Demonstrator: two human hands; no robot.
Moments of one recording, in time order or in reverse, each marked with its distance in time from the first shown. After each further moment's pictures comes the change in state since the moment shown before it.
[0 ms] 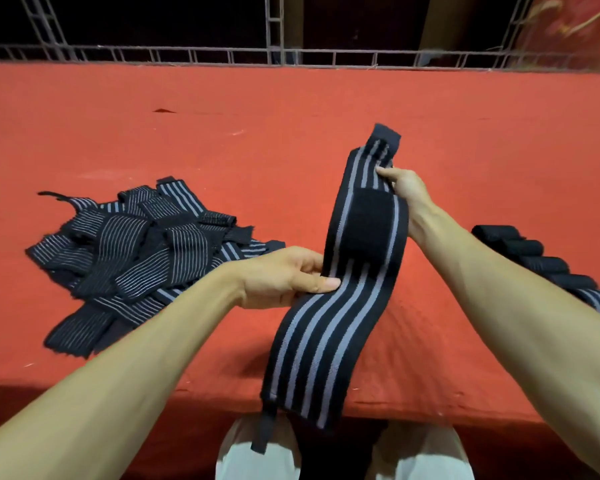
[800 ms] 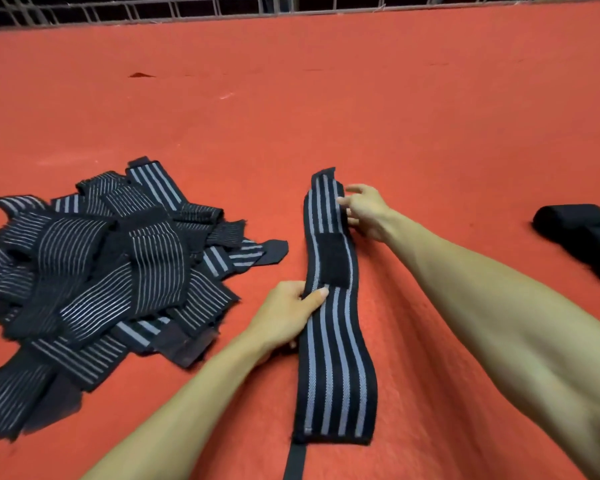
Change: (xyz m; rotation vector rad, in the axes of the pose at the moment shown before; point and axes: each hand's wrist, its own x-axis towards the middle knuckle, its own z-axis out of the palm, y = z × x) left_hand 0.085 -0.099 -0.048 0.264 0.587 -0.098; right_hand 0.176 0.139 -0.005 -0.592 0.025 0.138
